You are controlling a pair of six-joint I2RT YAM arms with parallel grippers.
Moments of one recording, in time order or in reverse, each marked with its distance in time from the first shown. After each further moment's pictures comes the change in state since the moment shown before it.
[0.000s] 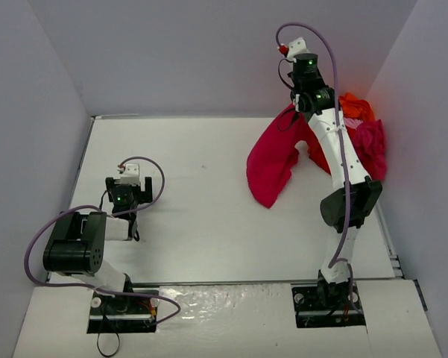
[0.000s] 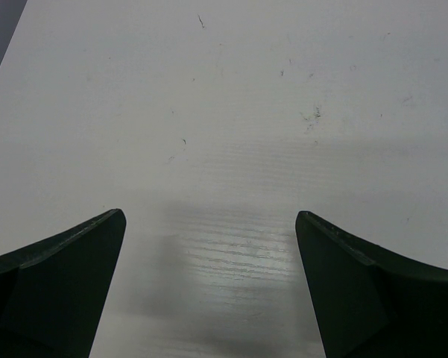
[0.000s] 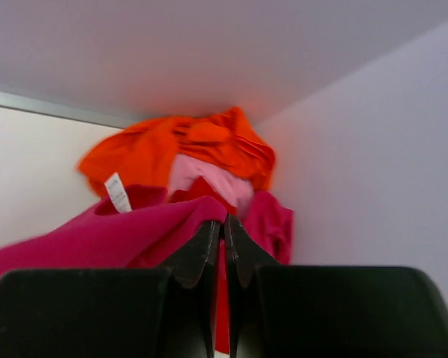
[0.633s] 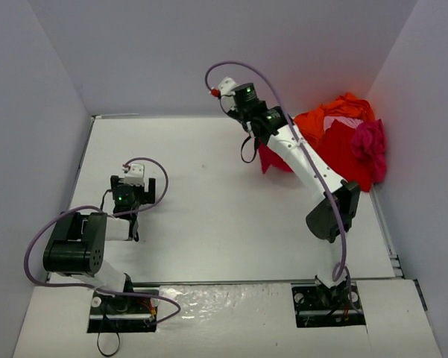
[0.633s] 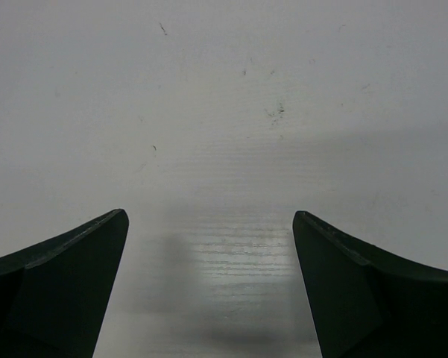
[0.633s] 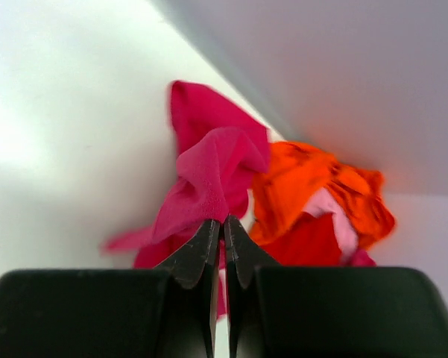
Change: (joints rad) left arm -0.015 -0.011 -0.003 -0.008 0.070 0.039; right arm 0.320 -0.015 -0.137 -0.120 -0.118 -0.018
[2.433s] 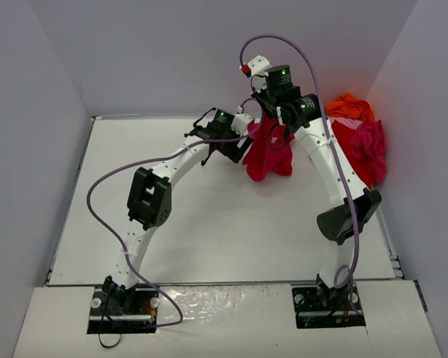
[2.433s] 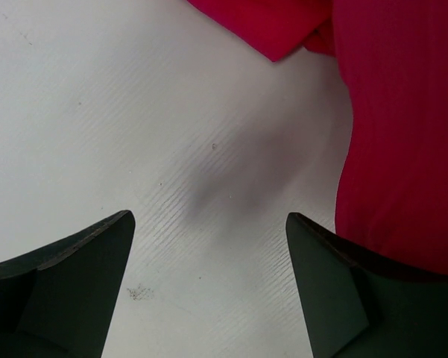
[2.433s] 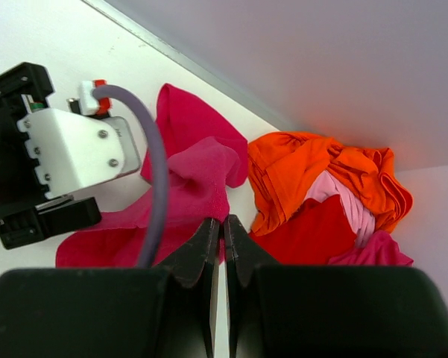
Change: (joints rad) left arm -0.532 0.790 1.787 -1.430 0.225 0.034; right arm -0.127 -0.075 0.123 -0.126 -0.166 0.128
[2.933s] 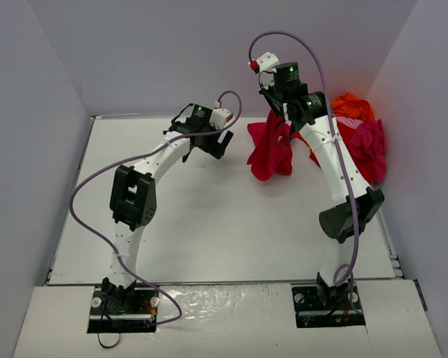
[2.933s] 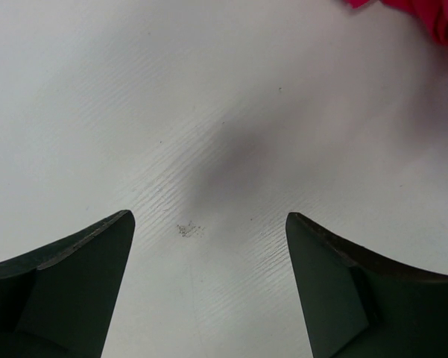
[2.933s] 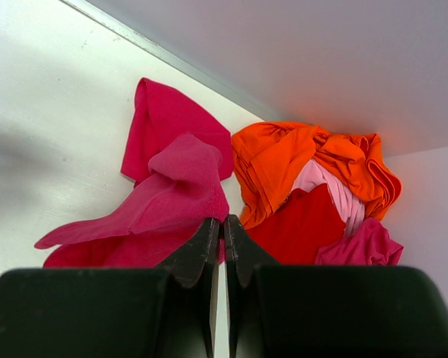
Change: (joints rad) left arm 0.102 -0.129 -0.172 -0.001 0.027 -0.007; right arm -0.049 -0.002 0.000 0.000 -0.001 -0.001
